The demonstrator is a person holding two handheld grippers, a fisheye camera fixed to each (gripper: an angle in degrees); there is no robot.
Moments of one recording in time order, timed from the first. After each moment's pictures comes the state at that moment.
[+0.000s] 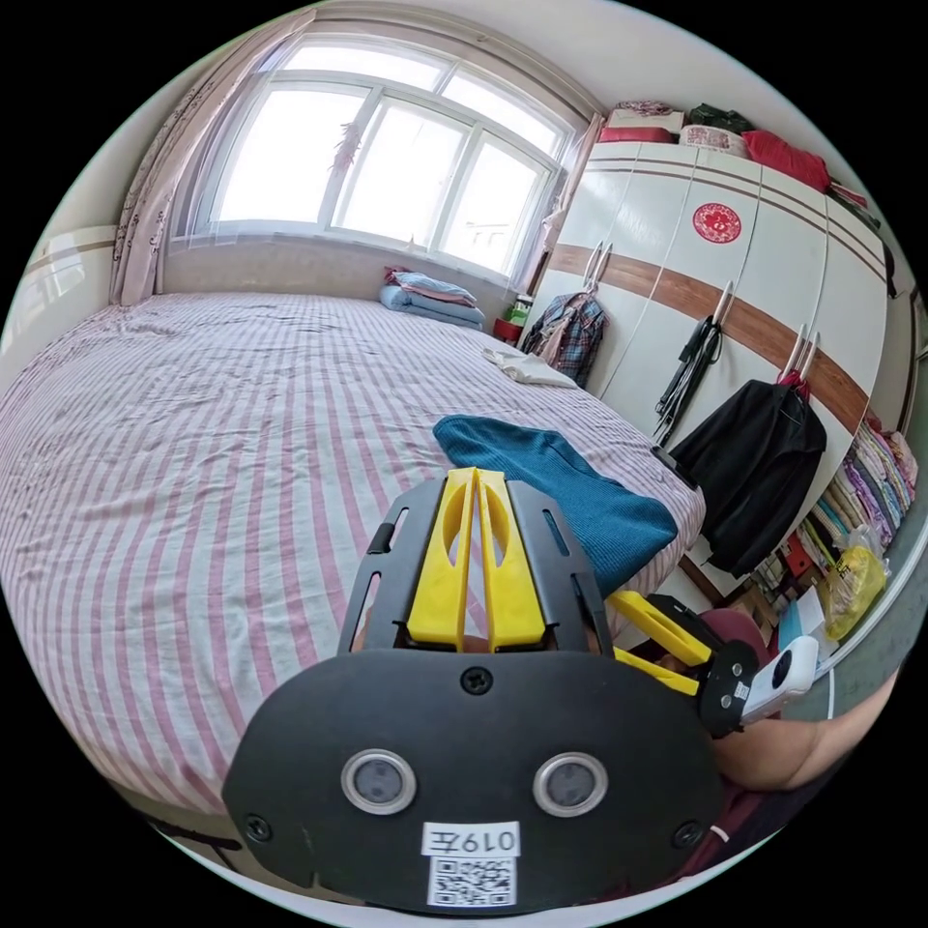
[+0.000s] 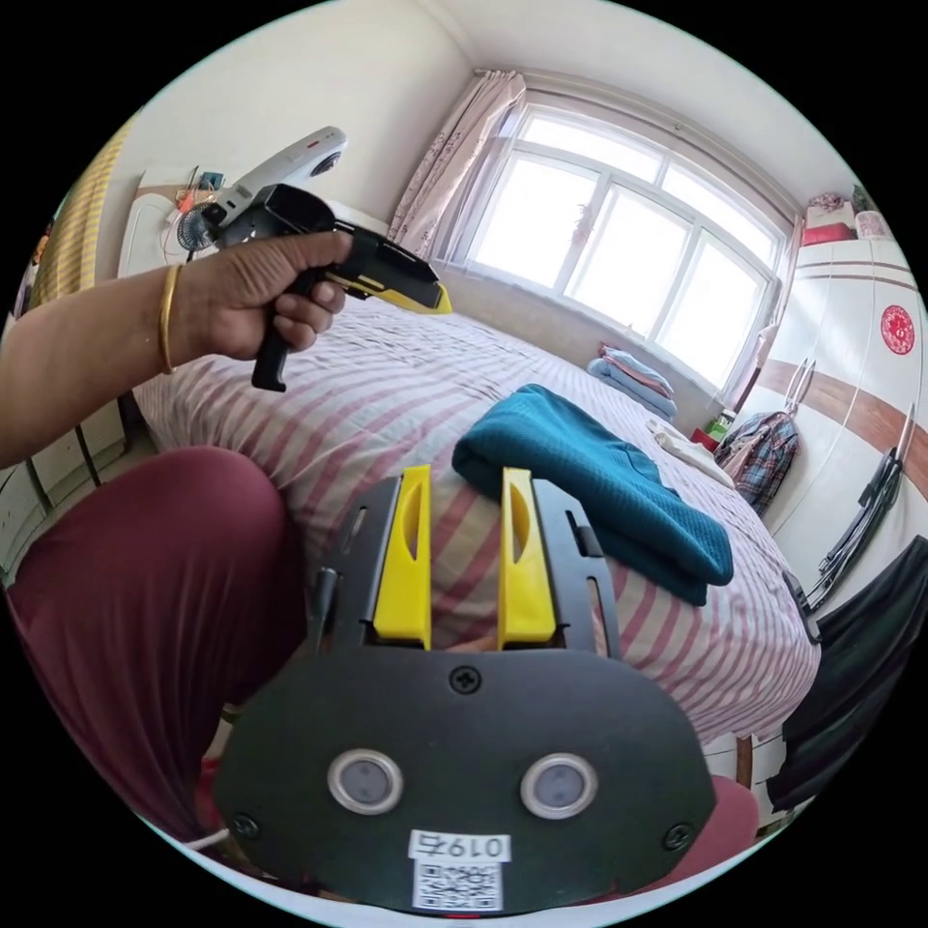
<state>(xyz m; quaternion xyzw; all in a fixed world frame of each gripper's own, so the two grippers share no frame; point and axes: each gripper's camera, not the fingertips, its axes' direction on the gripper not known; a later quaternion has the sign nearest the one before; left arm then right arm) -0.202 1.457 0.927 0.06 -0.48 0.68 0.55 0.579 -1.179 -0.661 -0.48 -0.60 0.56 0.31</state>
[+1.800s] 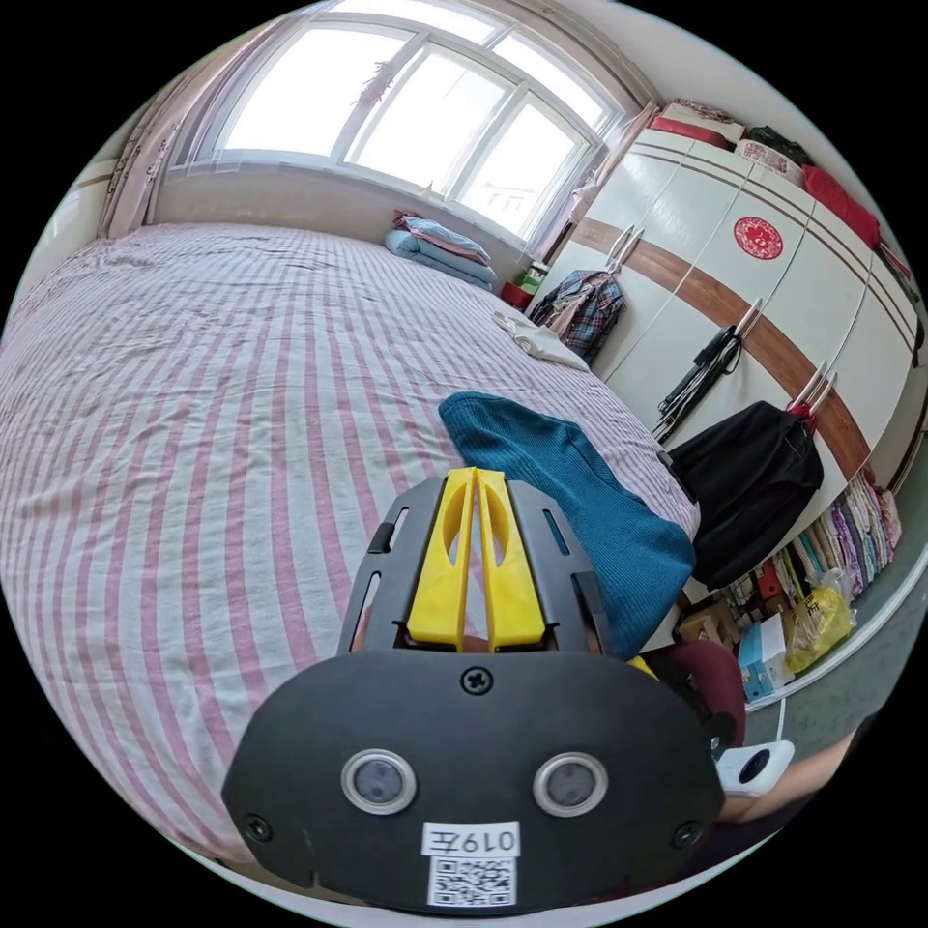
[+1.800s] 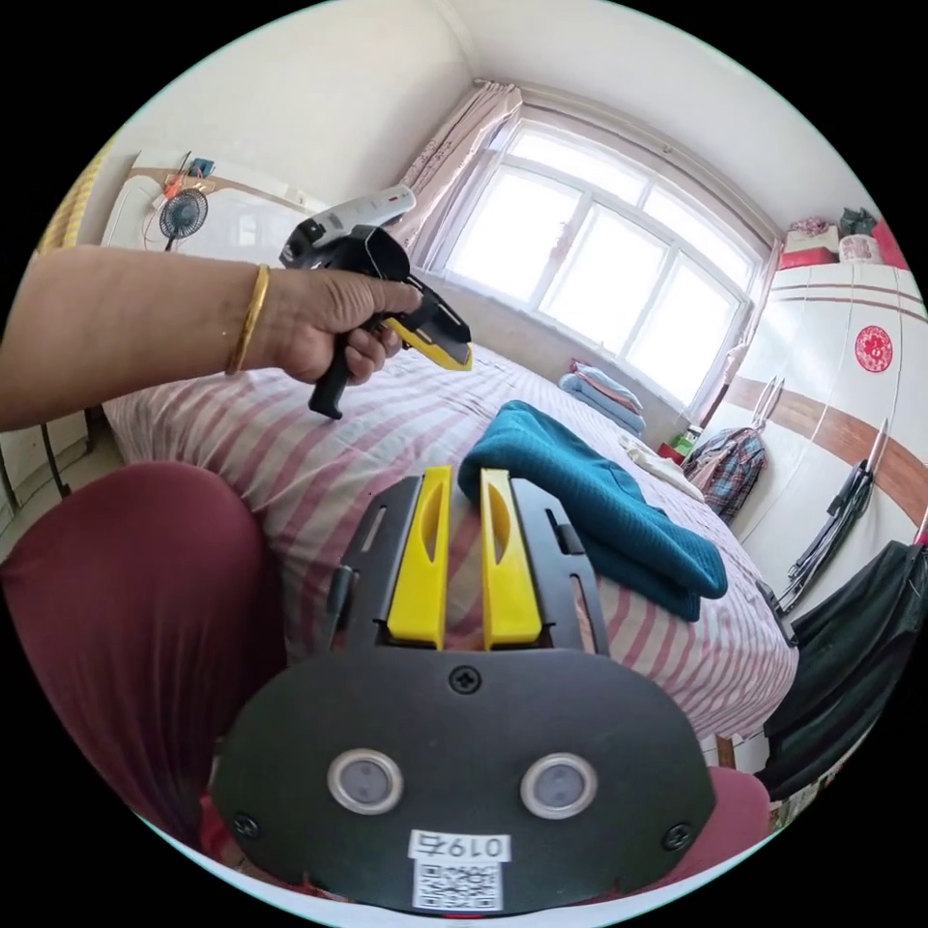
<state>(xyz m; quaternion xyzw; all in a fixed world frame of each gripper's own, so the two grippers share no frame) -0.211 1.283 0.981 0.03 -0.50 0.61 0.62 0.554 -1.166 -0.619 -0.50 -0.58 0.53 0.37</state>
